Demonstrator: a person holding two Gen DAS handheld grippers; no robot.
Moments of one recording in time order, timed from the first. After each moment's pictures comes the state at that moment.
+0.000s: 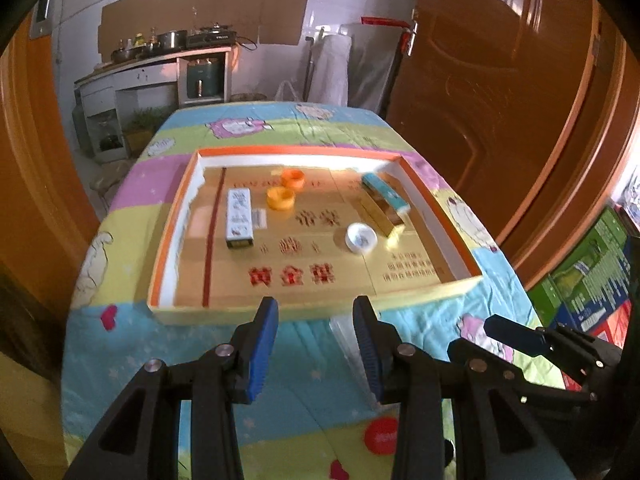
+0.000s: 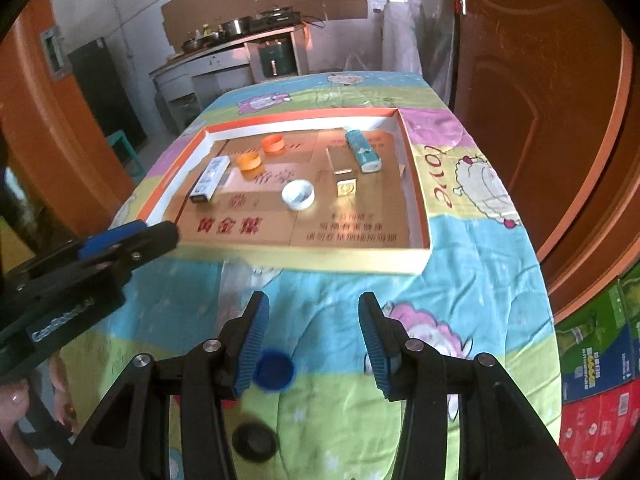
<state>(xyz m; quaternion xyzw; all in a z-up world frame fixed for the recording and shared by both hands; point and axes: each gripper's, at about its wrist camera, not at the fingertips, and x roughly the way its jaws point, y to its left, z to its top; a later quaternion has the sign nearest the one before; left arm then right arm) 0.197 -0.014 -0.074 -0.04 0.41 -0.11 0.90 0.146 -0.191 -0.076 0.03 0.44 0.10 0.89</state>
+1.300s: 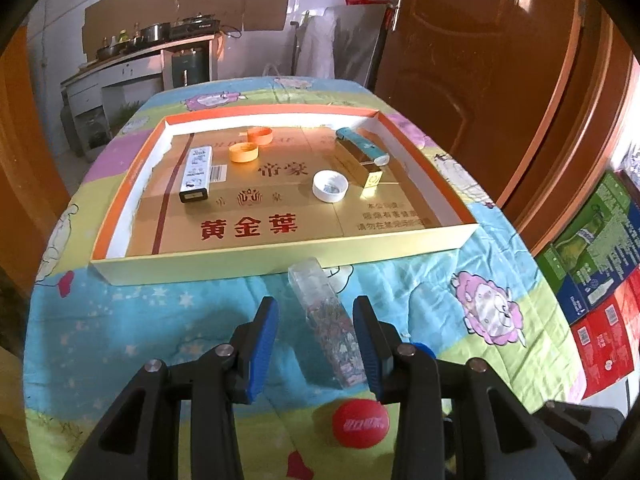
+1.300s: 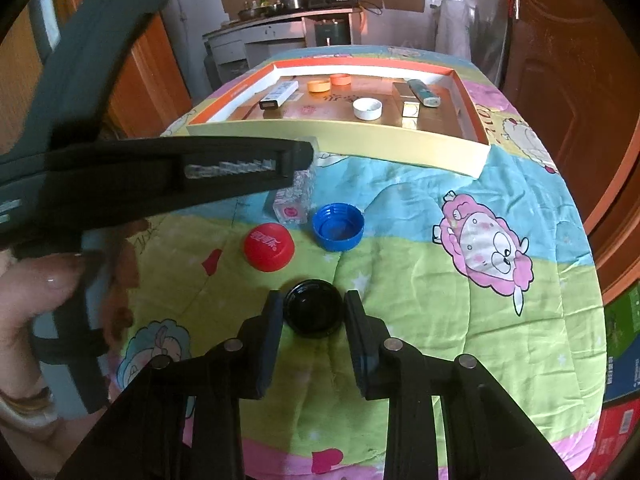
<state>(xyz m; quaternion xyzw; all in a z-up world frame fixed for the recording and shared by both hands) 0.189 -0.050 -0.115 -0.01 0.44 -0.12 0.89 0.075 -0.169 -0.123 -0.02 0.46 0.18 0.87</state>
